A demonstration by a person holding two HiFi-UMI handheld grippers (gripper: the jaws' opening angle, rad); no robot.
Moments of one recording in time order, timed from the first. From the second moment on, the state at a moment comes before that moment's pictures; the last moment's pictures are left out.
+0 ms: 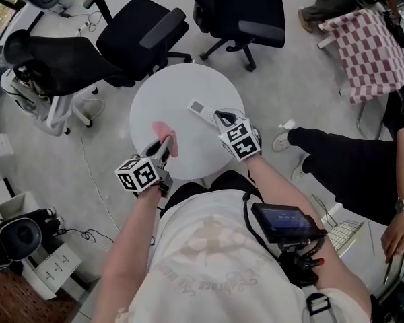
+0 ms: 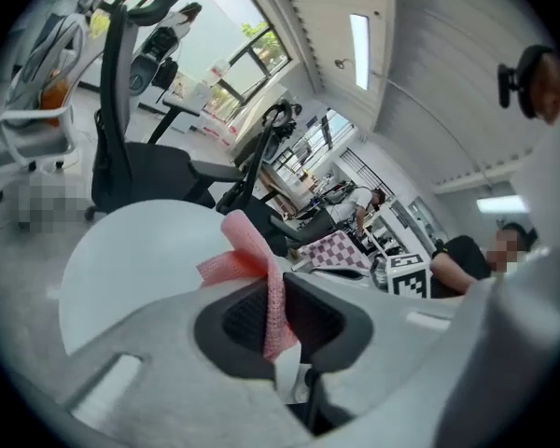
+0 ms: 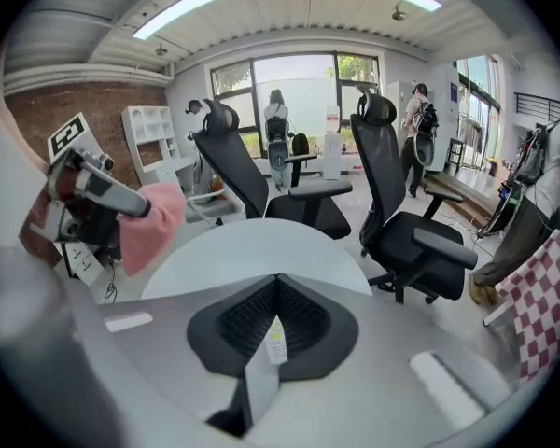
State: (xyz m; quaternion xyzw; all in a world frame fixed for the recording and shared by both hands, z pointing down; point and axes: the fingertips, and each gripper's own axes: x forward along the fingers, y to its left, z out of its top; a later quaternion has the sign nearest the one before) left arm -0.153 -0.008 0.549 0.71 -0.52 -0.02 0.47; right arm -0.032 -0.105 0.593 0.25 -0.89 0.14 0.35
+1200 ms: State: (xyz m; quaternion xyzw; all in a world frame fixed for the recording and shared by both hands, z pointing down) left arm -0.134 0.025 0.460 0.81 -0.51 0.03 0.28; right arm -0.005 -0.028 0.447 0.28 -0.94 0.12 0.19
